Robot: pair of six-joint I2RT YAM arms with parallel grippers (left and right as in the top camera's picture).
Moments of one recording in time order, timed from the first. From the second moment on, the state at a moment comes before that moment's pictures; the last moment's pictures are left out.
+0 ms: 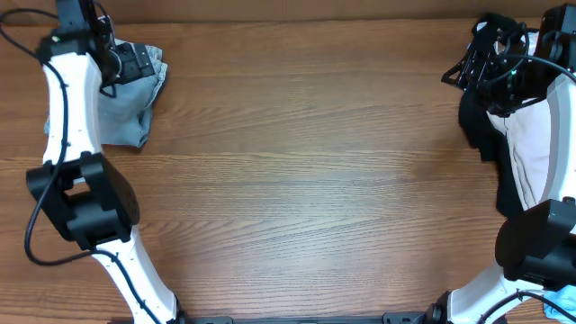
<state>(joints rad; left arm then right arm) 0.24 2.19 2.11 -1.03 0.06 -0.13 -0.28 1.88 1.91 -1.27 -0.51 0.15</state>
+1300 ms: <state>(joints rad) 0.24 2.13 1.74 -1.14 -0.01 -0.09 -0.28 1.88 1.90 -1.30 -0.46 0.15</state>
